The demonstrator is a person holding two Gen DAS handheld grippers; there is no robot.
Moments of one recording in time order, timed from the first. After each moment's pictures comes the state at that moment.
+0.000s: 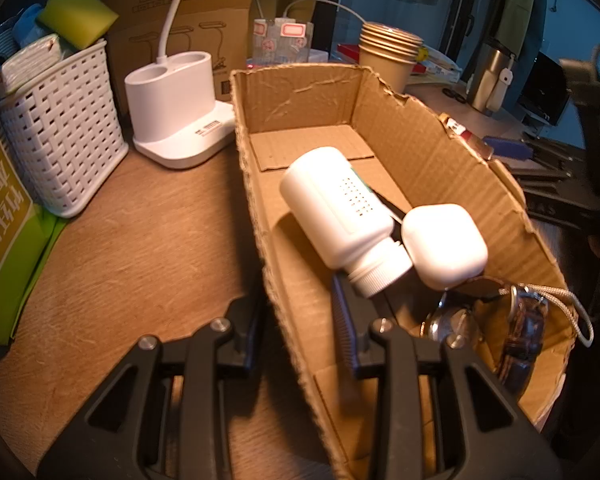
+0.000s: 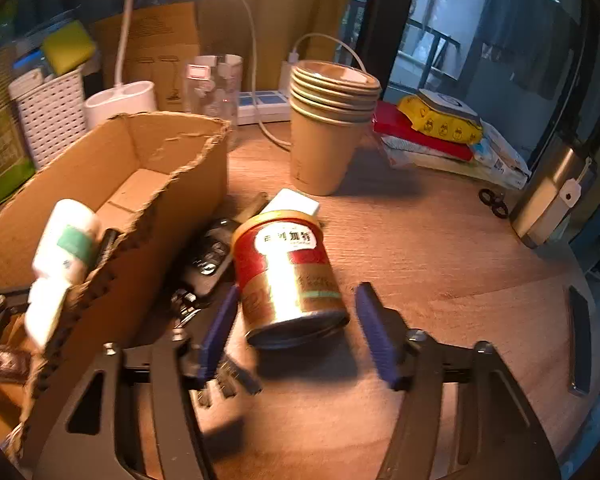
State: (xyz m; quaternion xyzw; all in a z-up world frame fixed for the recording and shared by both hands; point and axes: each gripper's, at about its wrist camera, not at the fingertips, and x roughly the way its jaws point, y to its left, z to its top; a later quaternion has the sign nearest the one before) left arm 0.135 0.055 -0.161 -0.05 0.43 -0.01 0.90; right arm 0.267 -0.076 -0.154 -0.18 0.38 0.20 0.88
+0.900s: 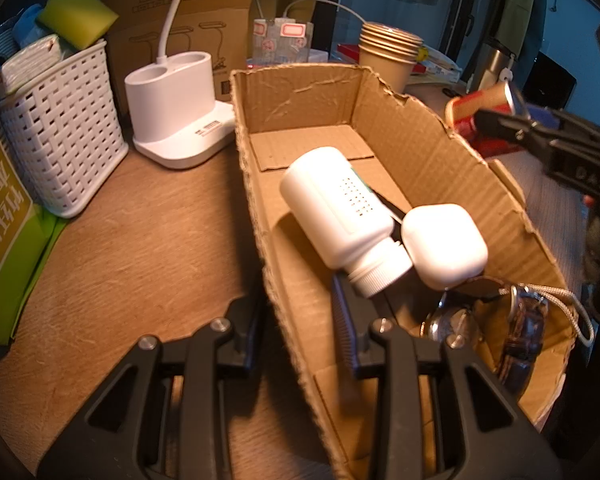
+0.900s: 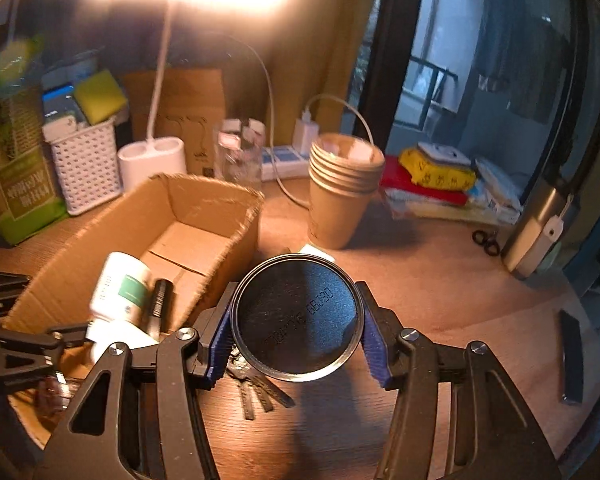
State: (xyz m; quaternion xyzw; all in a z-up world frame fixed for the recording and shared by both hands) left arm 0.135 0.055 -0.161 -0.05 0.43 -0.01 0.90; right arm 0.223 -0.060 -0.100 -0.17 0.30 0.23 0.91
